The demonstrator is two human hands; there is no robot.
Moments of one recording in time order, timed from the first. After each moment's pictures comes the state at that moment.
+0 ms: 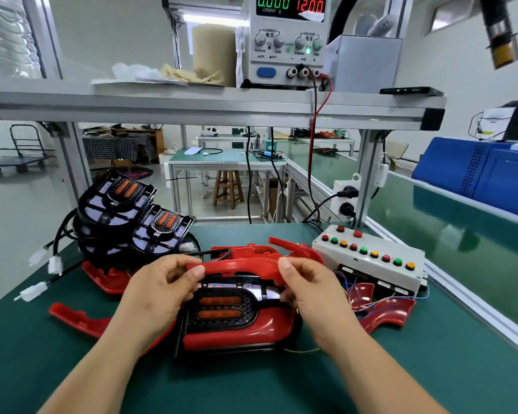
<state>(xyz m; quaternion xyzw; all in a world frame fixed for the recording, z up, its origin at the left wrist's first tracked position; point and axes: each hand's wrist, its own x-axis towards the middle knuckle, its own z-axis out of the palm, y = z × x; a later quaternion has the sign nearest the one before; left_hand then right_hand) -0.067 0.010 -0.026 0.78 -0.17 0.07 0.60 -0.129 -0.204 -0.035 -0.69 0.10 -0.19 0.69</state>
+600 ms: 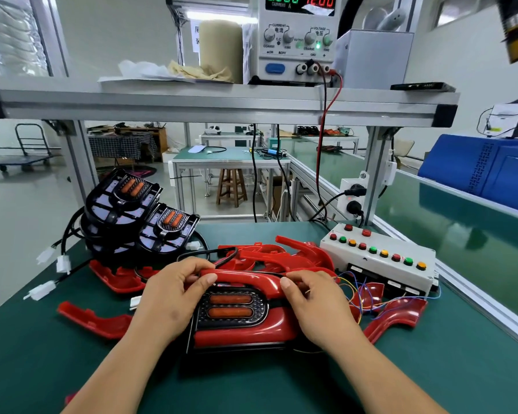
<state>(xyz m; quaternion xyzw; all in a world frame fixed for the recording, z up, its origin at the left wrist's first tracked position) -0.056 0.012 -0.039 0.86 -0.21 0.15 0.44 -0.124 -0.210 -0.051 -0.90 0.11 -0.19 0.37</state>
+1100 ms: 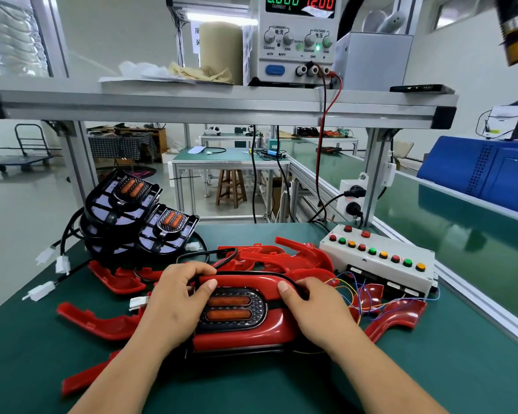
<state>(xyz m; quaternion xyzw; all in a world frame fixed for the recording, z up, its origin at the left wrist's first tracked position) -0.053 0.006 -0.052 0.85 -0.19 0.12 0.47 -0.123 -0.209 -0.050 -0.90 0.18 -0.11 0.38</state>
